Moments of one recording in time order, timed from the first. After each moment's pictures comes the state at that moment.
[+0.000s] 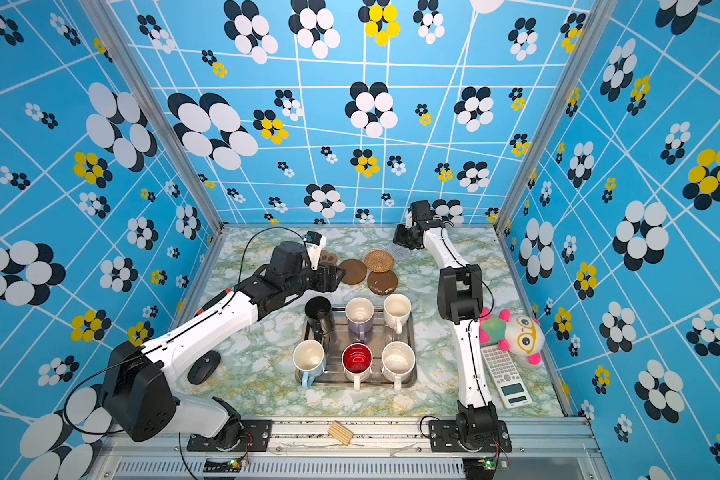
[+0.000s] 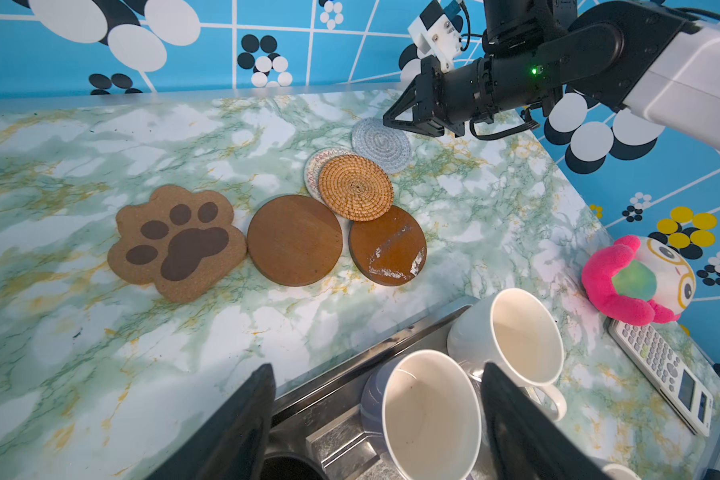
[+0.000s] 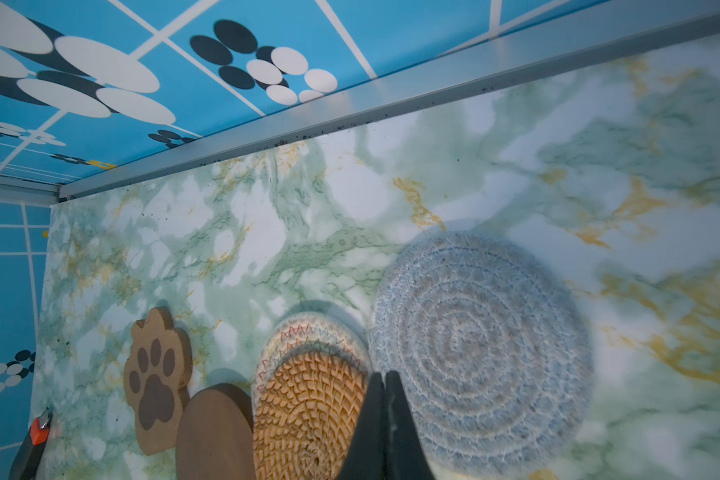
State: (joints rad) left arm -0.57 1.45 1.14 -0.23 0.12 -0.32; right arm 0.16 2.55 2.33 -0.67 -0.31 0.37
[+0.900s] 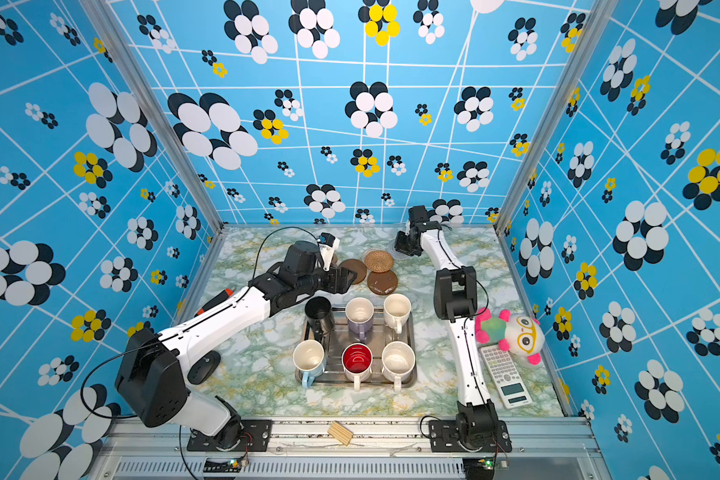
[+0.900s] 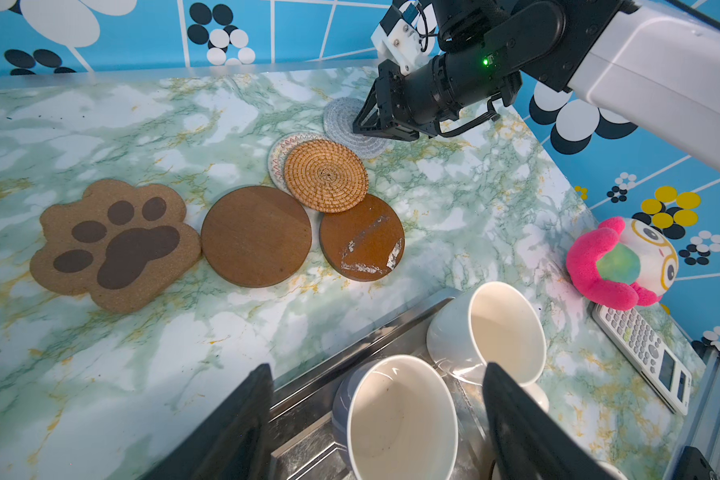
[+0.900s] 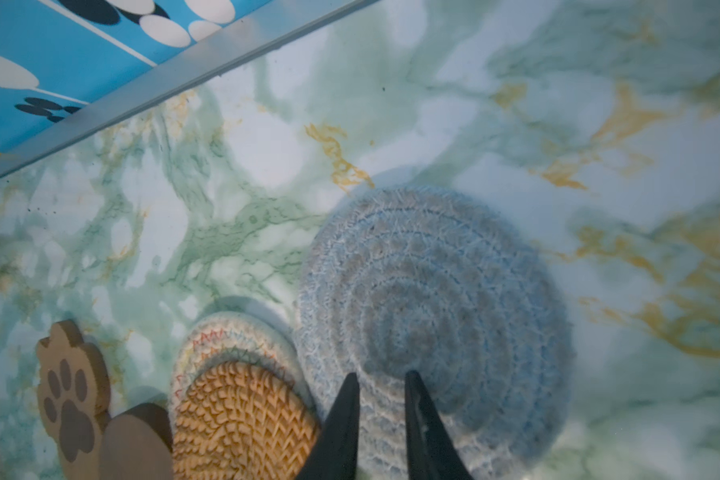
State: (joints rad) left arm -0.62 1.53 1.19 -0.24 0.14 -0.33; right arm 0.16 2.65 2.44 -0.82 -0.24 0.38
